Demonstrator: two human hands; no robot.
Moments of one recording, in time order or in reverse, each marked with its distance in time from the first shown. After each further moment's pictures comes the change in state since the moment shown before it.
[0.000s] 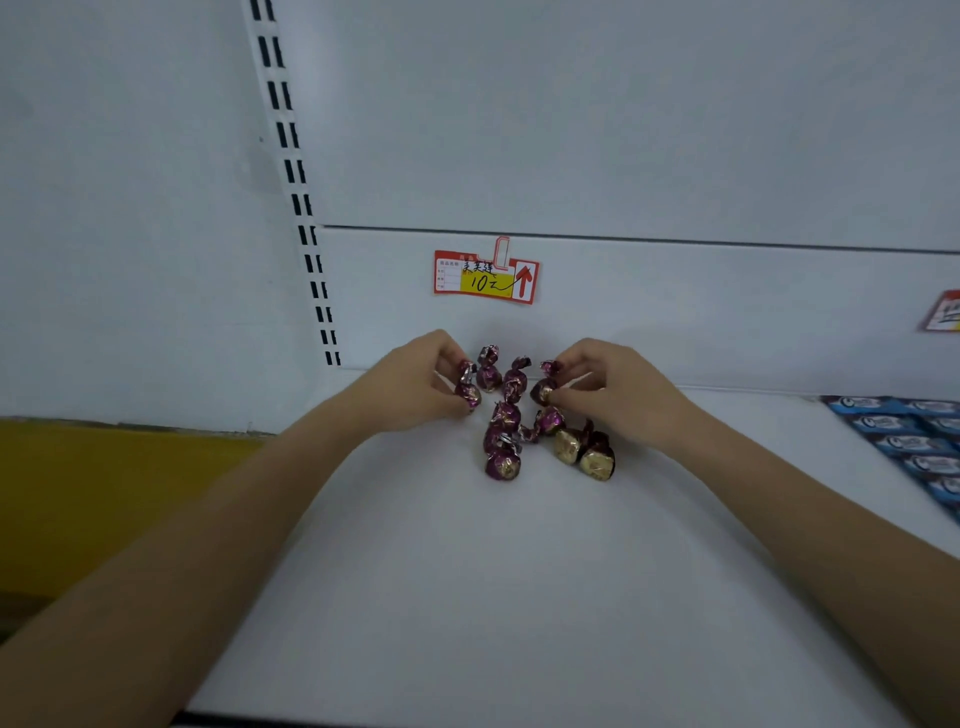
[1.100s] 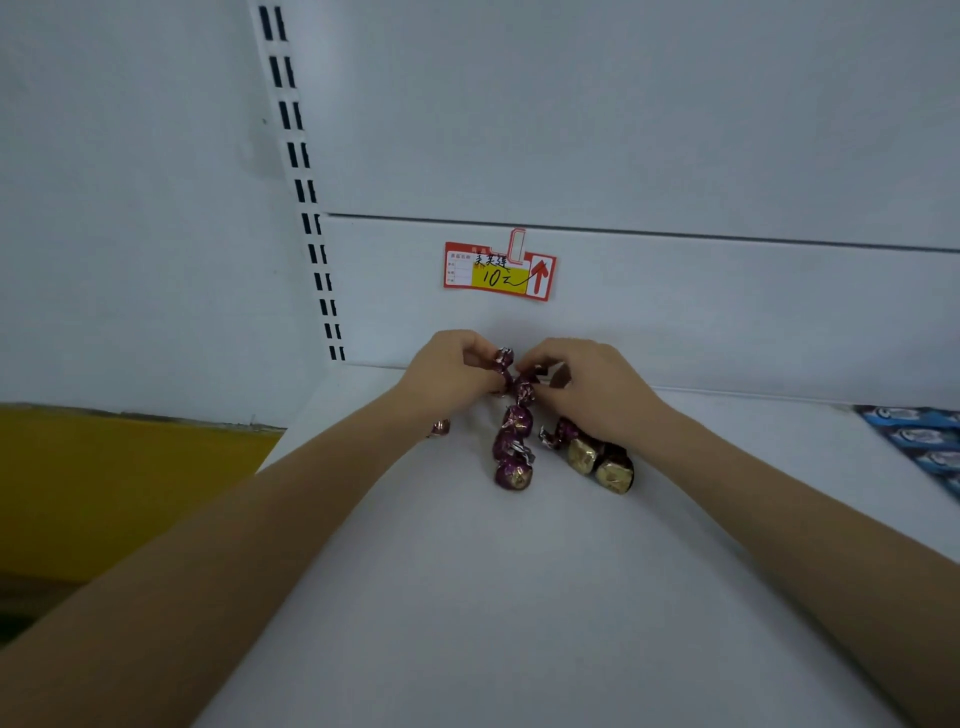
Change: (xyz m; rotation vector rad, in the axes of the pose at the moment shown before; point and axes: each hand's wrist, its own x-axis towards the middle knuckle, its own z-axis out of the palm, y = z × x) left_hand 0.027 0.005 0.026 -0.263 0.196 -0.118; right_hand 0.025 -0.008 0.024 -0.369 0.014 -0.195
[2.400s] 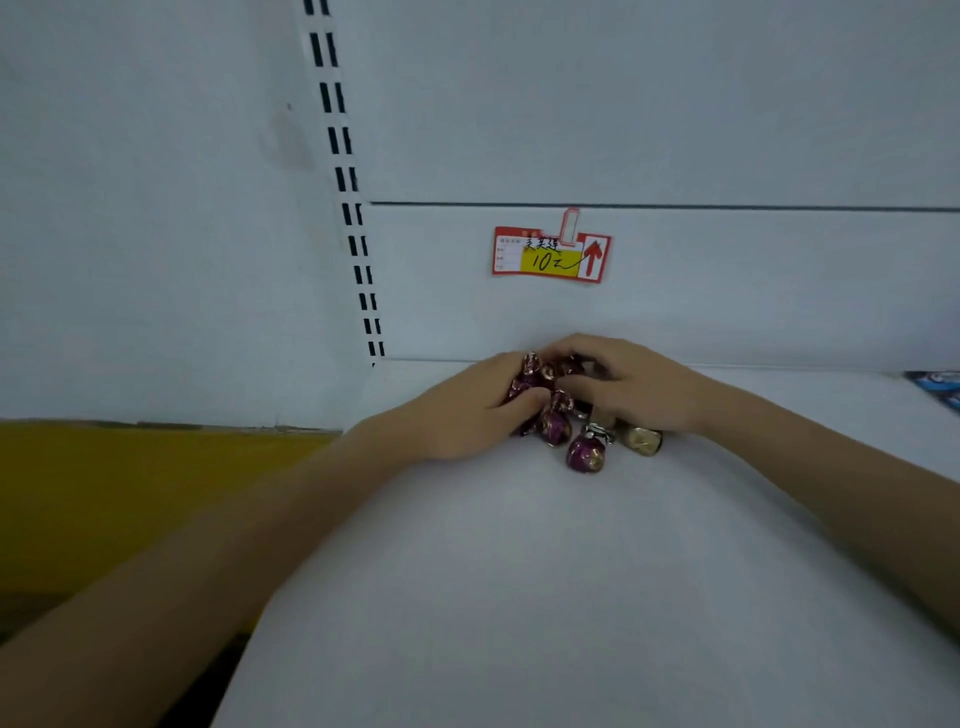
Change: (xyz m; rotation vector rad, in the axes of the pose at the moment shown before) left_hand -0.021 -0.024 -0.036 0.323 -0.418 0.412; right_hand 0.002 -0.016 0.008 0.164 -0.239 0.049
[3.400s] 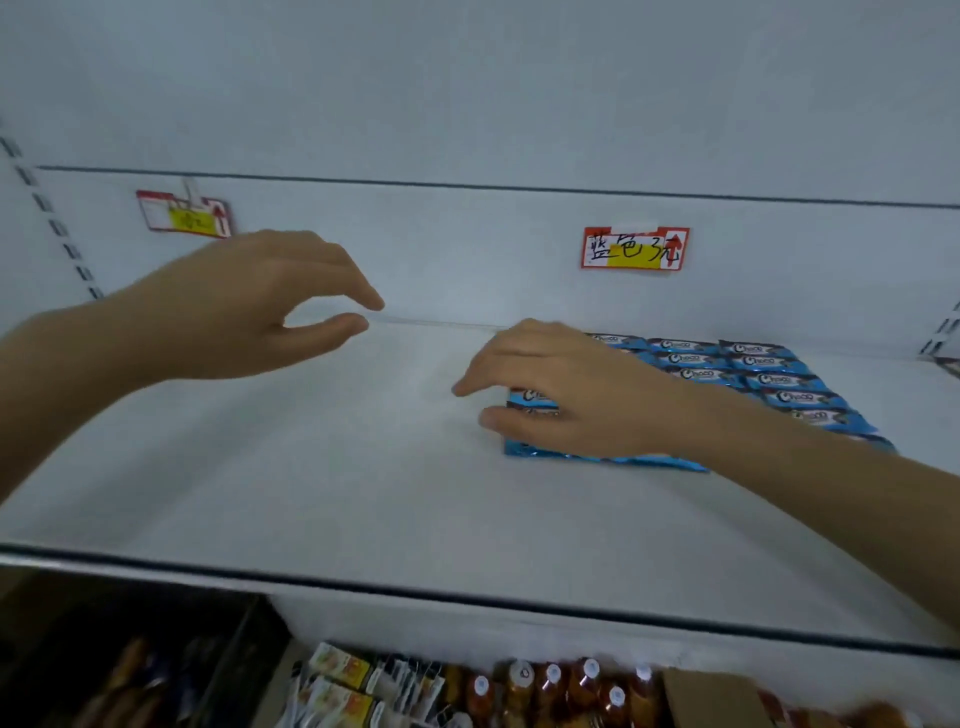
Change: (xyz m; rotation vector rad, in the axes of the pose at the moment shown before) left_hand 0.055 0.233 0.092 0.761 0.226 0.255; right_hand -0.237 0.150 -0.172 -0.417 -0.009 -0.545
